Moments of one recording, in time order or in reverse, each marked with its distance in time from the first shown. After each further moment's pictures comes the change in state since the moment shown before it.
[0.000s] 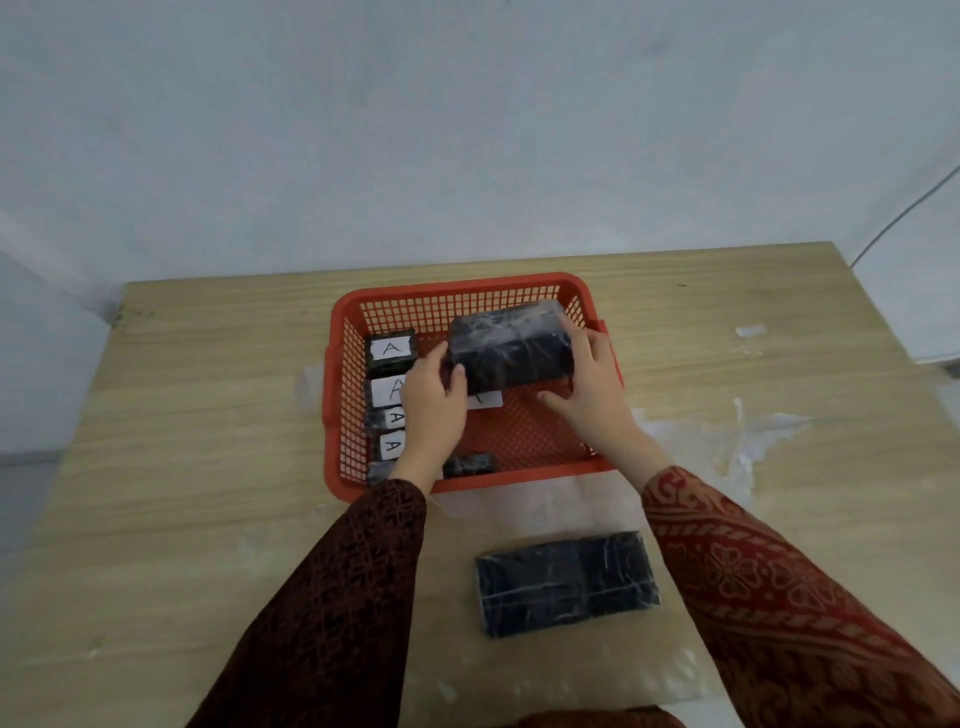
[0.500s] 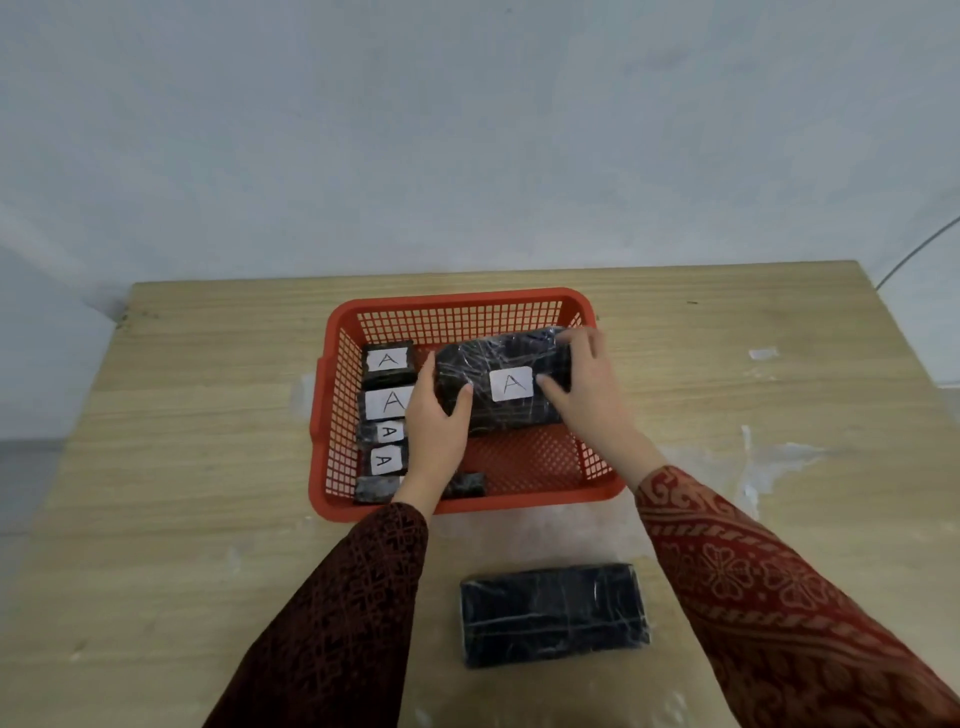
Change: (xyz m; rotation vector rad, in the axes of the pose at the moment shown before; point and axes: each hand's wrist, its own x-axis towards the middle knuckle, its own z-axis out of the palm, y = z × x) left_hand -0.004 0.000 0.019 -0.220 0.019 -0.117; right_hand 0.032 0.007 -0.003 -0.013 0.020 -0.026
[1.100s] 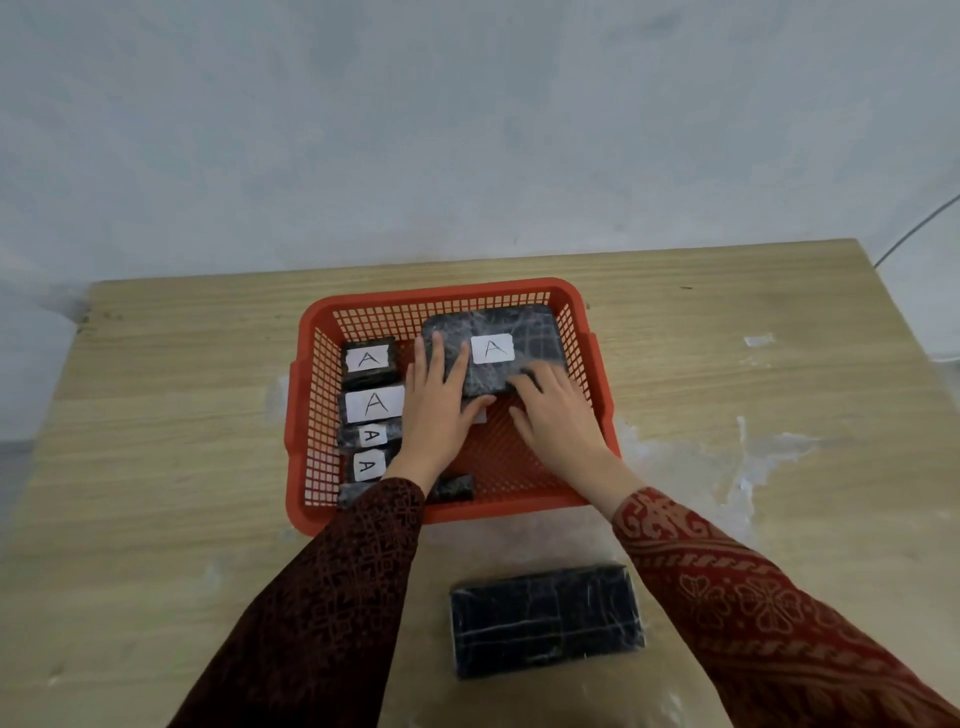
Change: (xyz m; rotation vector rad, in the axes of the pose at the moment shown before) left_hand 0.035 -0.019 0.019 0.804 -0.259 0.317; right_hand -0.014 0.006 0.026 -0.397 -0.202 -0.213
